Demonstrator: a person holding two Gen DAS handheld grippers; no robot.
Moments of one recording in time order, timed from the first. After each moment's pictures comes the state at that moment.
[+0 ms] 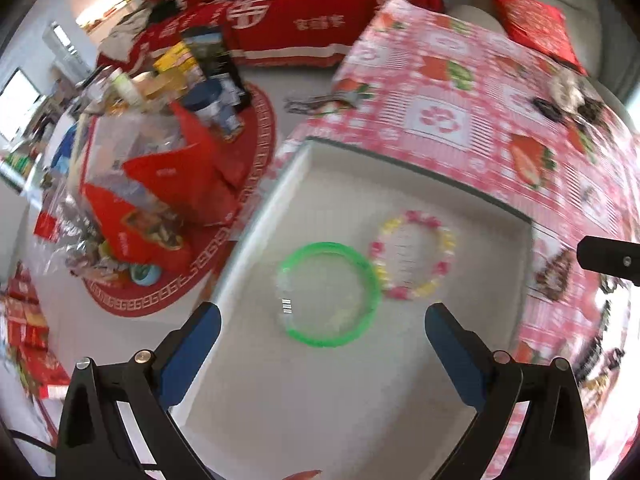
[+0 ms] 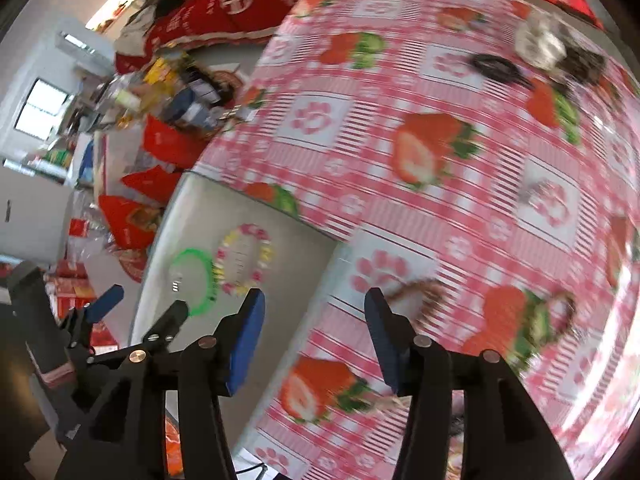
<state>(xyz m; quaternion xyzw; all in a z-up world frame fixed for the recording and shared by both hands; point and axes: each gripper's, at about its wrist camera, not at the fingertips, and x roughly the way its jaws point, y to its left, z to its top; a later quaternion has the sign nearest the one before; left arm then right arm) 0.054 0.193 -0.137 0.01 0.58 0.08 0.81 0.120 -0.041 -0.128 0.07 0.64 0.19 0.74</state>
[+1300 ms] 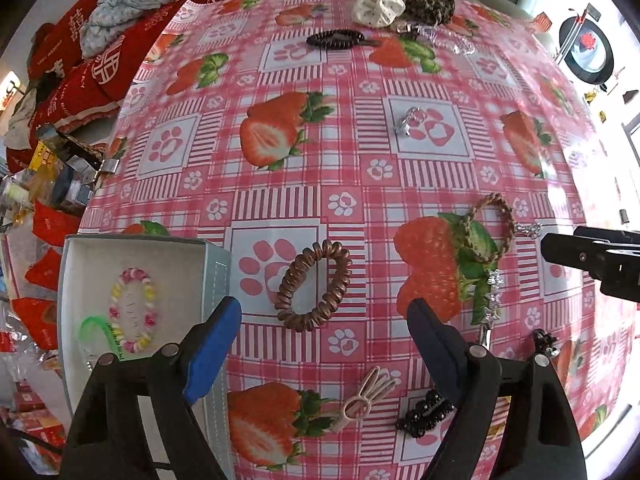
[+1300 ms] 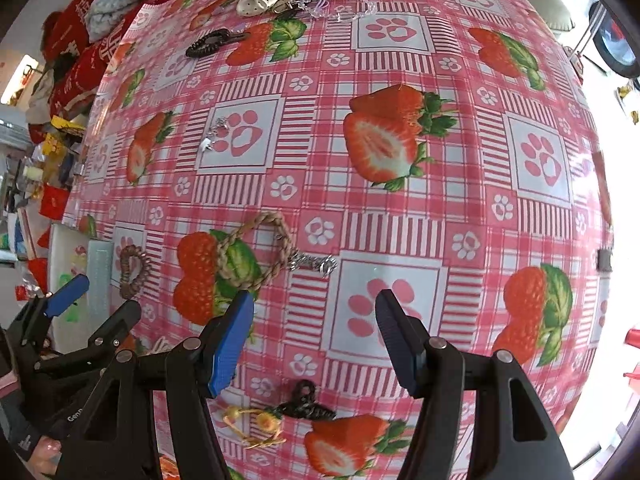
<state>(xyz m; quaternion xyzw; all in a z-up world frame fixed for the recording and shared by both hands) 0.088 -0.021 -0.164 0.10 0.61 -0.07 0.78 0.095 -0.257 -0.168 0.11 0.66 0.03 0.75</state>
